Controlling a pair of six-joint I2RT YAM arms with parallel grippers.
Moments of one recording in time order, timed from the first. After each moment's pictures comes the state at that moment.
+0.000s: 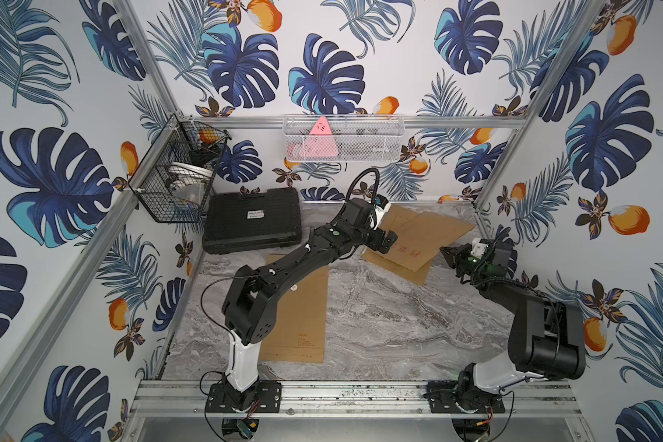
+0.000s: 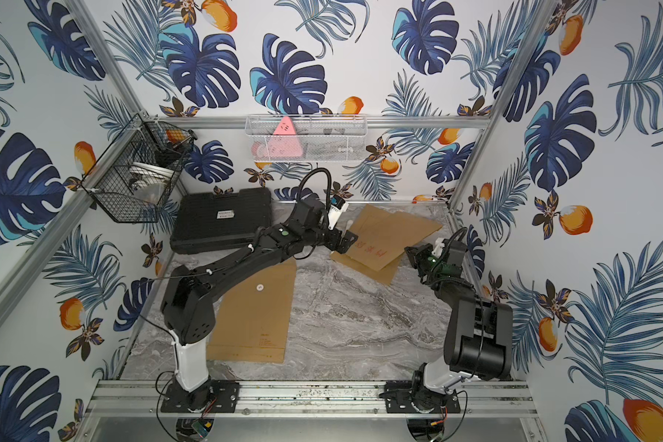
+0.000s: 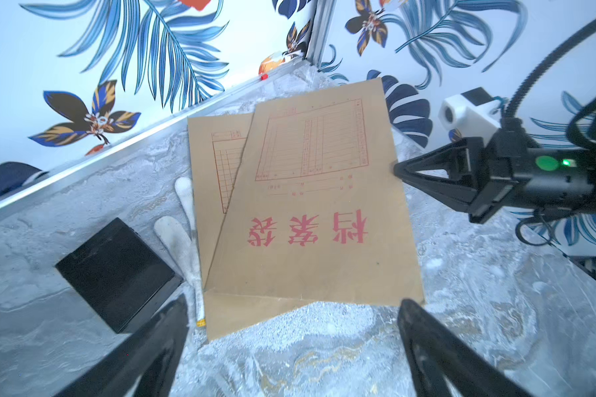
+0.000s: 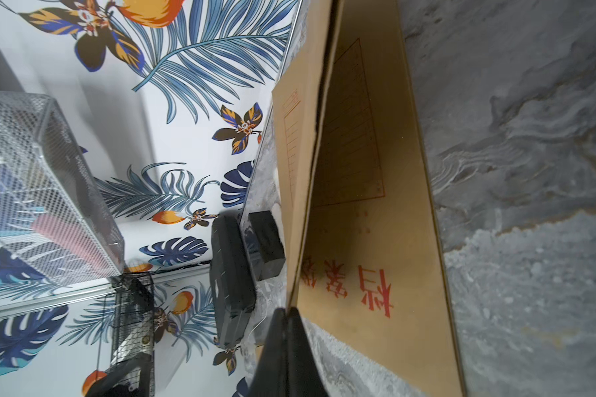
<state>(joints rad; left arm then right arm) -0.64 1.90 1.62 -0.22 0.16 -0.08 -0.25 1.52 0.72 0.31 -0.64 1.09</state>
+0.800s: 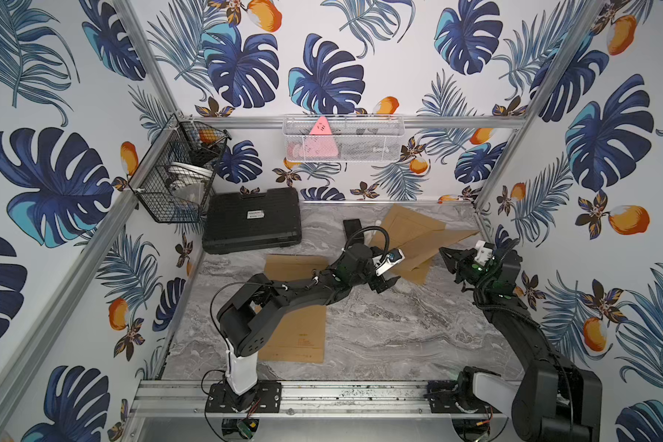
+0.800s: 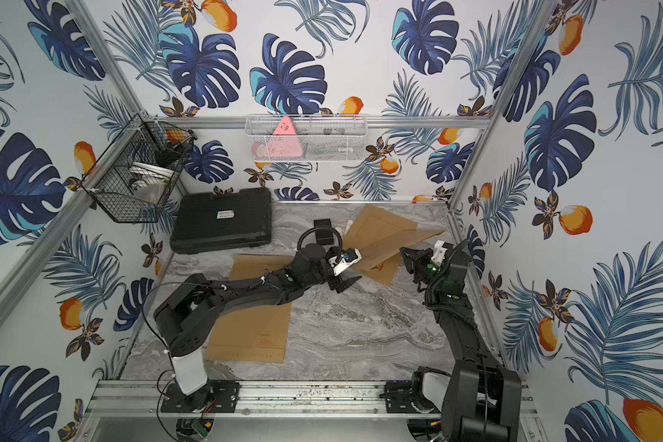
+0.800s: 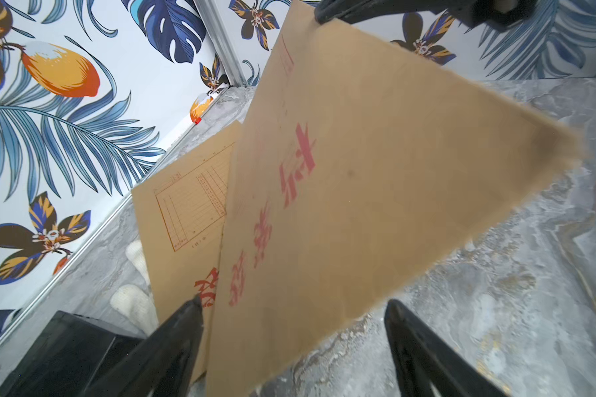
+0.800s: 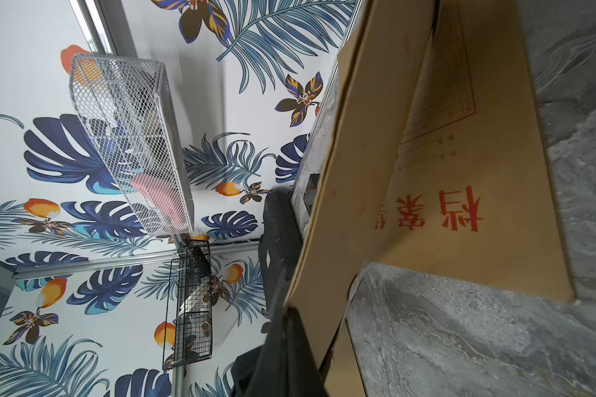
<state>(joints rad) -0.77 1.88 1.17 0.33 0.17 0.37 -0.19 1.14 0.59 0.24 -0.64 1.26</state>
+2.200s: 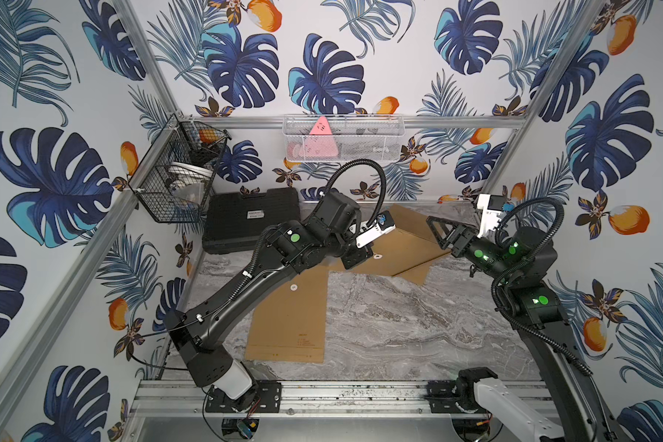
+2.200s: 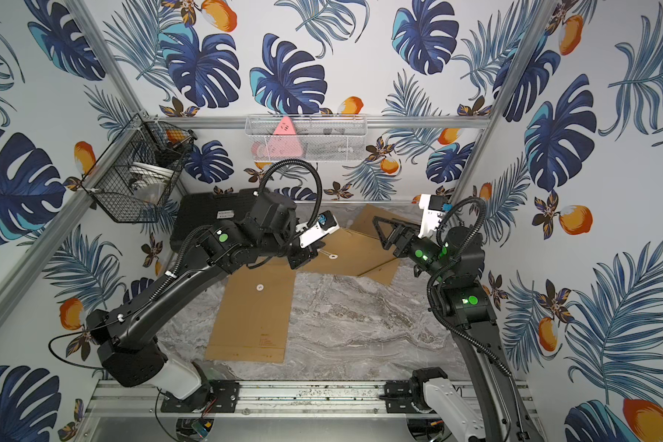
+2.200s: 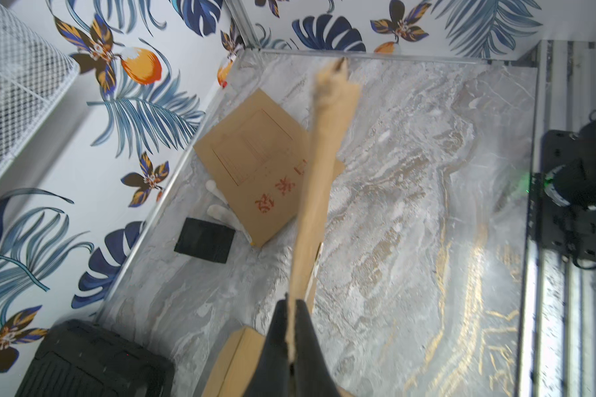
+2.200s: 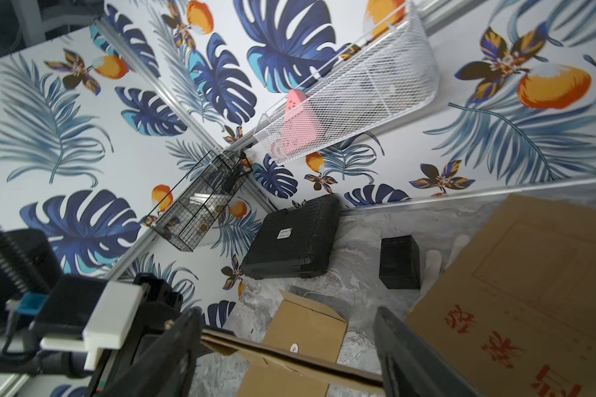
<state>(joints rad) -0.75 1.57 1.86 -0.97 0.11 0.42 0.16 0.90 1.10 -0.22 -0.51 0.56</state>
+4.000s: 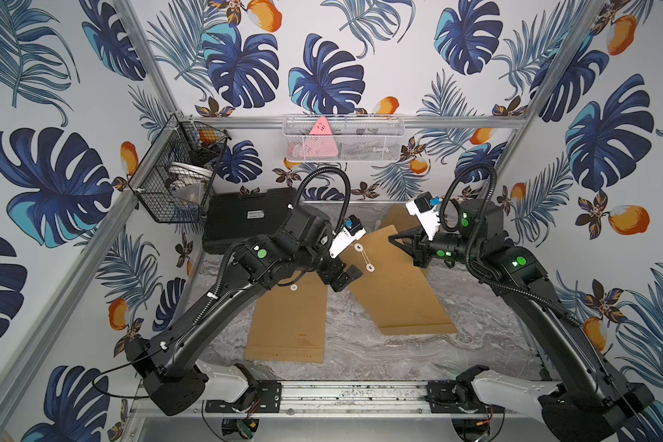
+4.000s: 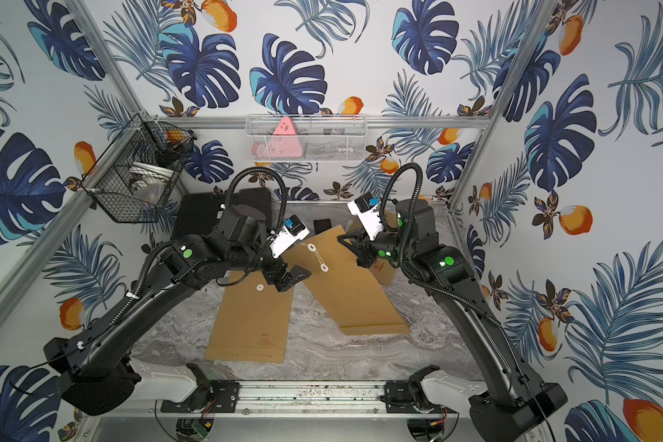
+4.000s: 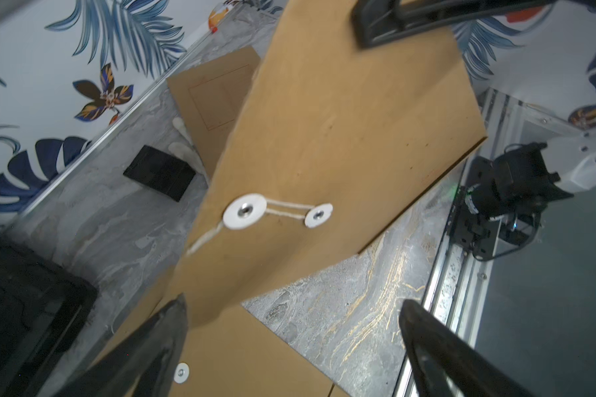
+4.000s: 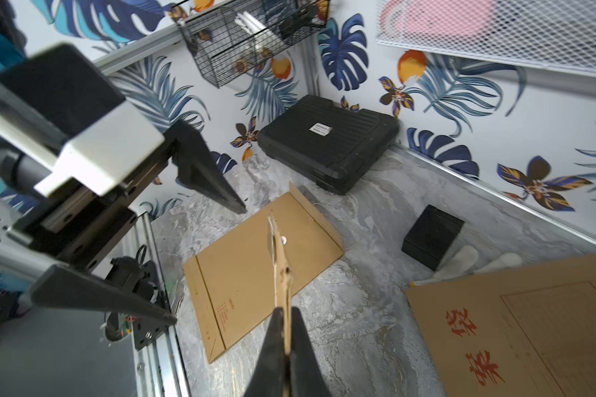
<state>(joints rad) -0.69 1.35 1.60 -0.95 0.19 0.11 0.43 1.18 1.41 -0.66 -0.54 -0.01</state>
